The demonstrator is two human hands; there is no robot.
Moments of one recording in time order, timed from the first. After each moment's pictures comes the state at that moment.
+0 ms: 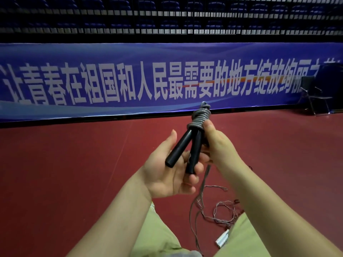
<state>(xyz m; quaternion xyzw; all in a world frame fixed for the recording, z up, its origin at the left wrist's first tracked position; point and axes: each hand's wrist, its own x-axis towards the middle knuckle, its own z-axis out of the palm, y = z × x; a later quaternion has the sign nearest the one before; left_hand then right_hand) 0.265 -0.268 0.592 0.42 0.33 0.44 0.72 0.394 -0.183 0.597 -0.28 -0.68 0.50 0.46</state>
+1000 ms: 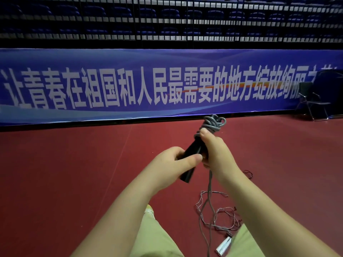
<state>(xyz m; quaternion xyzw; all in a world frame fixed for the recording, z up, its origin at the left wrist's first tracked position) 0.267 -0.259 0.594 0.59 0.62 0.45 0.27 0.387 -0.183 0.596 -0.28 -0.67 0.49 0.48</state>
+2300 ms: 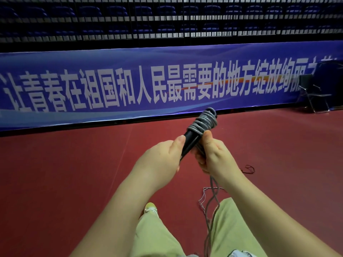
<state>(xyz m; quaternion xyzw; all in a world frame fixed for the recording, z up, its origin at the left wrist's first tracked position) 0.266 -0.271 0.608 0.62 0.68 0.37 0.06 0.393 -0.183 0.577 -0.20 -0.71 0.48 0.47</state>
